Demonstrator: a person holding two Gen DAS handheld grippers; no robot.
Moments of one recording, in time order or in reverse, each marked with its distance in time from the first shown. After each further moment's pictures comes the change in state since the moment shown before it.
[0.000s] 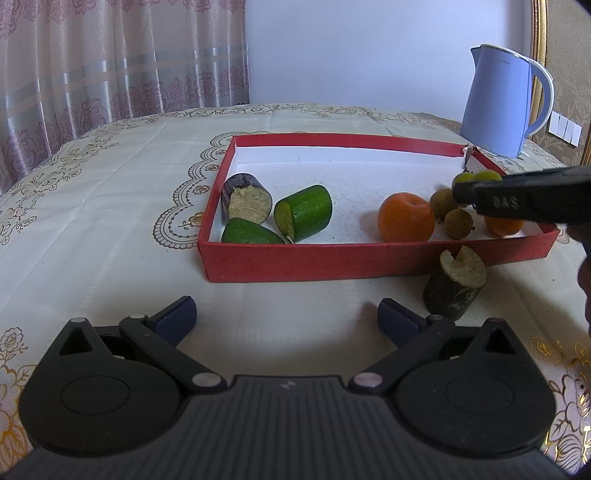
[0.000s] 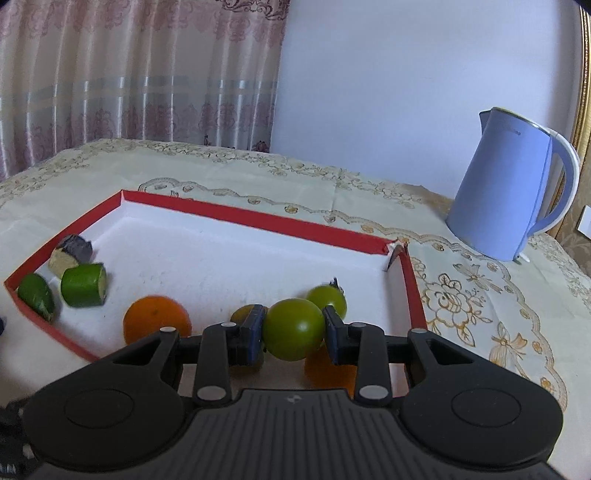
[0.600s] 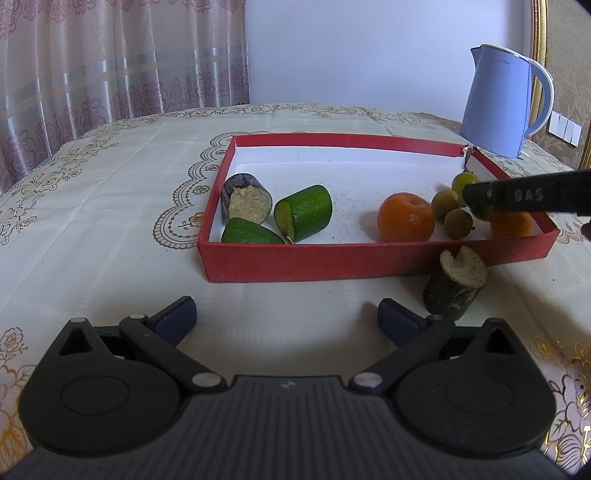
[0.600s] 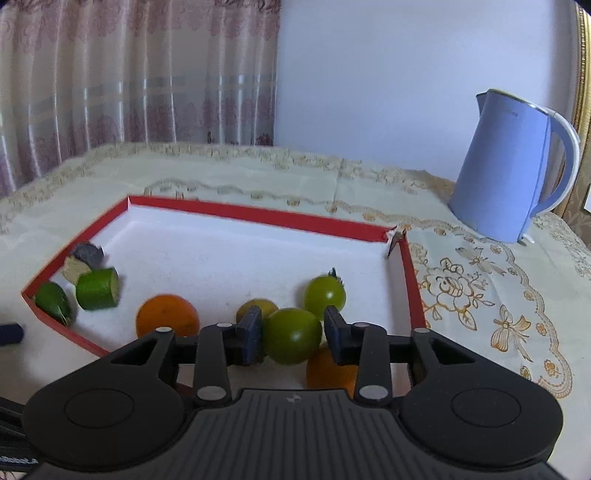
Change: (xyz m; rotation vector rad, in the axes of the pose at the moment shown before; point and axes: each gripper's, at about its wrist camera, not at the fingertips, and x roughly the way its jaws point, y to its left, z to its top) left arm 0.000 0.000 0.000 0.000 0.000 0.000; right arm -0.015 -0.013 0.001 0.064 0.026 0.051
